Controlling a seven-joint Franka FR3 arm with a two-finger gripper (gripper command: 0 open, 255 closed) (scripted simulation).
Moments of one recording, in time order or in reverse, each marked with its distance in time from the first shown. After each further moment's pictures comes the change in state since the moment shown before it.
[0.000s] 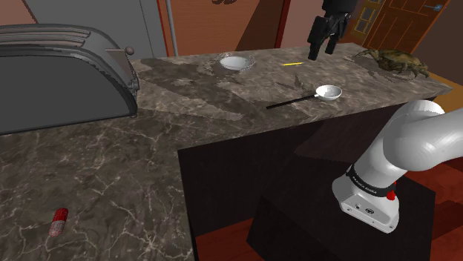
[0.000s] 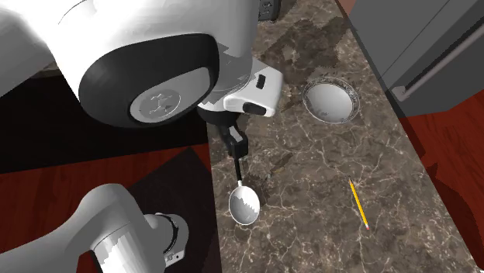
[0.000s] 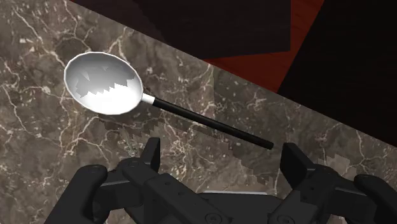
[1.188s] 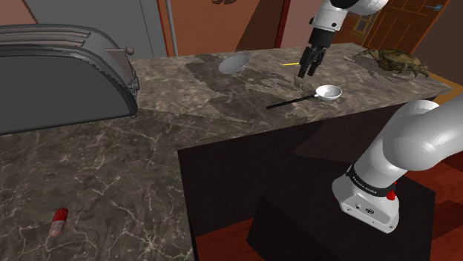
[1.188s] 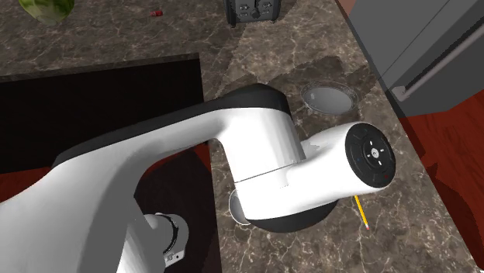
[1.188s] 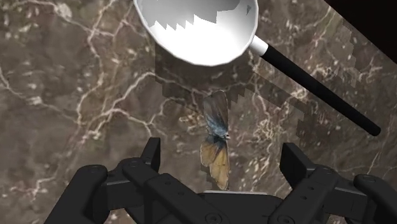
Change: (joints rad) arm -0.008 0.250 -0.368 -0.130 0.011 0.346 -0.444
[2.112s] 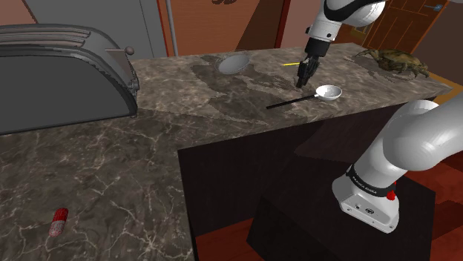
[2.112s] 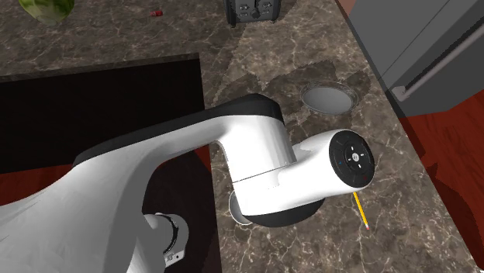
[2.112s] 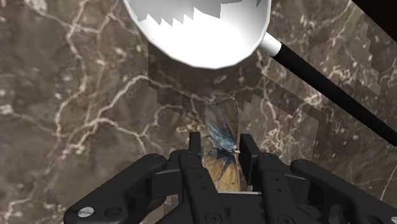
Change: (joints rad) arm 0.006 0.015 0.000 -0.068 0.008 0.083 -0.006
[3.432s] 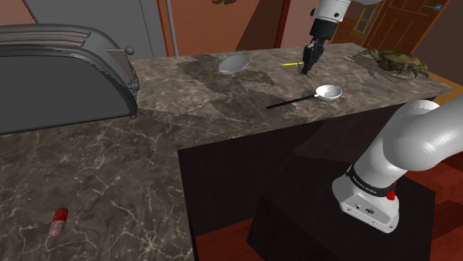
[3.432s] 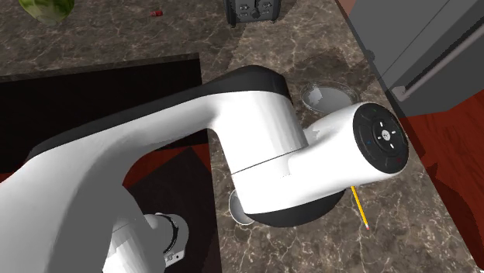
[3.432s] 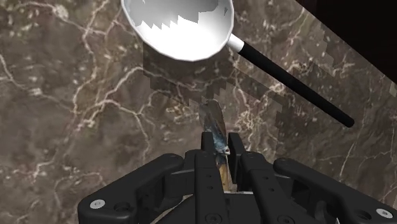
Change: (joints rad) arm 0.002 -0.031 0.020 0.123 0.000 -0.150 0.034
